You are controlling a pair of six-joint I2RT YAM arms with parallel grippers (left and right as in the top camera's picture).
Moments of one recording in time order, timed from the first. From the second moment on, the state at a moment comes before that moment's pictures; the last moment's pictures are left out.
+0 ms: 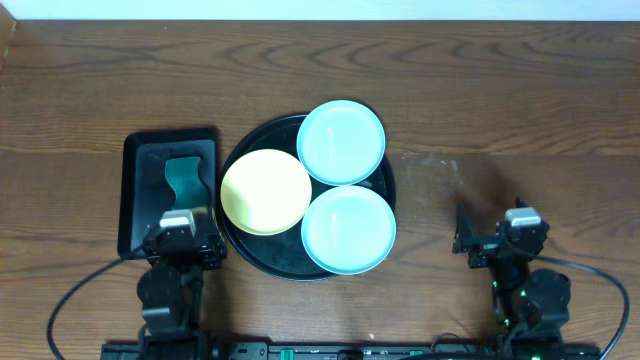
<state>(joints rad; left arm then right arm) 0.08 0.14 0.12 -0.27 -0.02 -0.01 0.07 0.20 0.09 -0.07 -0.05 -0.01</state>
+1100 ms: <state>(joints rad) 0.08 1.40 1.36 -1.08 0.01 -0.02 0.07 1.37 1.21 -0.76 -0.22 -0.01</state>
